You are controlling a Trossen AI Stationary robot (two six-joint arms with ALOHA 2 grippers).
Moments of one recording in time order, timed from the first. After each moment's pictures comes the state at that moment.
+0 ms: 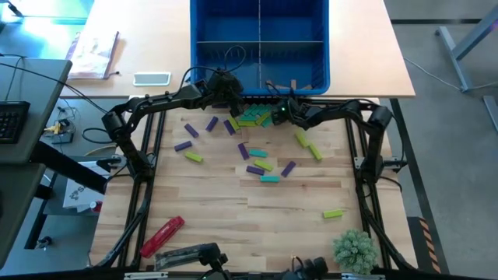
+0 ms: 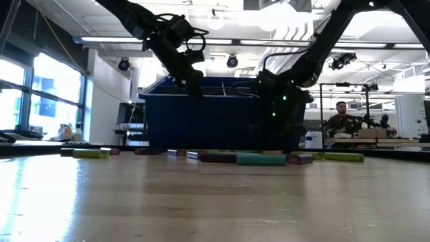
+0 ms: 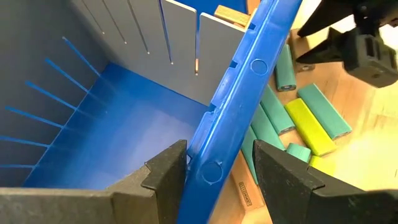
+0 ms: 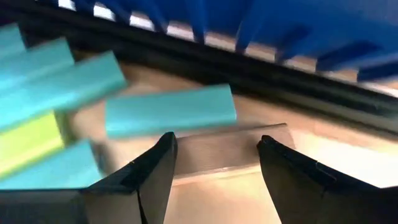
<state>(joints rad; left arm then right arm) 0.59 1.71 1.29 -0.23 -0.18 0.34 -0.59 1.93 1.00 -0.03 0.45 0.48</state>
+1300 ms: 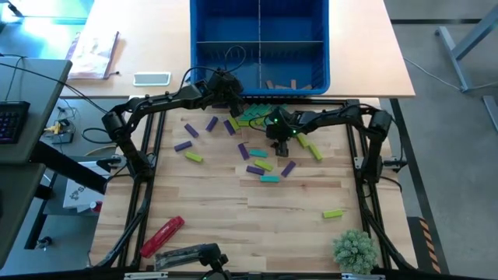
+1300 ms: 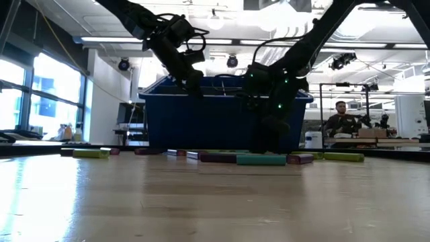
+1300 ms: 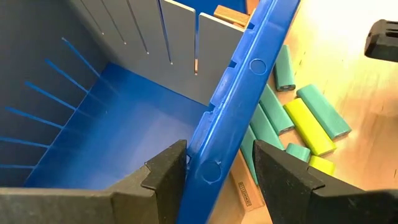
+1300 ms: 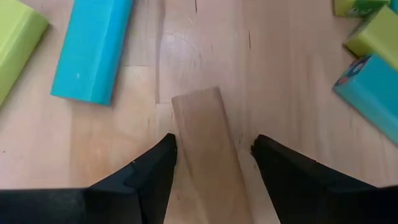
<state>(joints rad) 0.59 1.71 1.29 -0.23 -0.18 0.34 -0.45 1.91 1.05 -0.25 -0.14 -0.45</state>
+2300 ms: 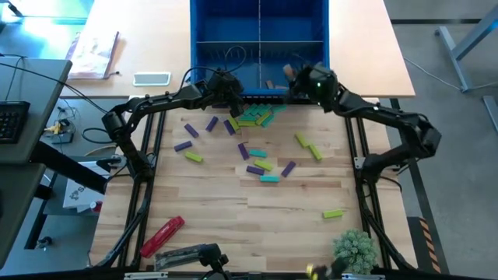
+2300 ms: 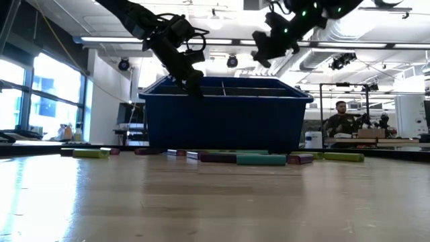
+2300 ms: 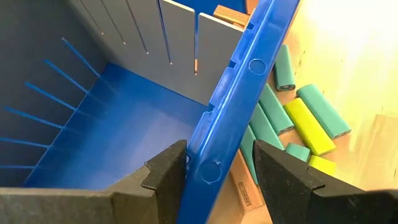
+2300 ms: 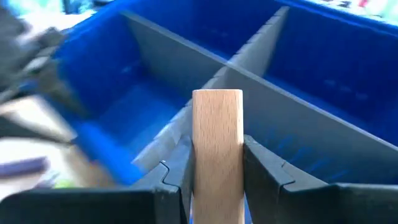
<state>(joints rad) 0.58 1.71 1.29 -0.23 -0.18 0.34 -0.57 1.40 1.11 0.01 0.37 -0.13</state>
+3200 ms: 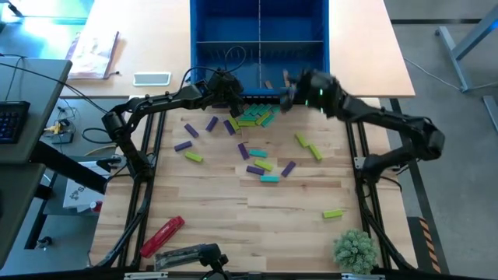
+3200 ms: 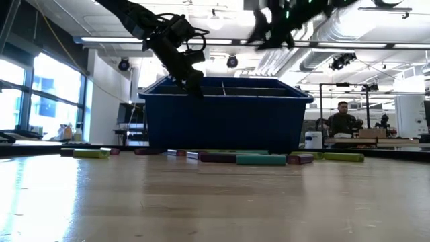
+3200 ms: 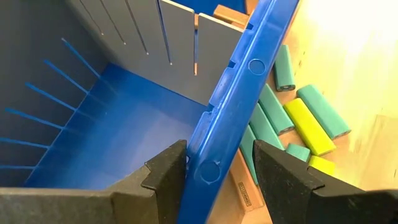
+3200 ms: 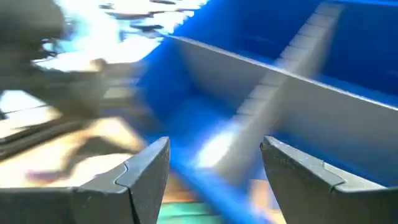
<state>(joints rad) 0.58 1.71 1.29 -0.23 -0.18 0.34 -0.46 1.34 1.11 -0.03 0.26 0.04</state>
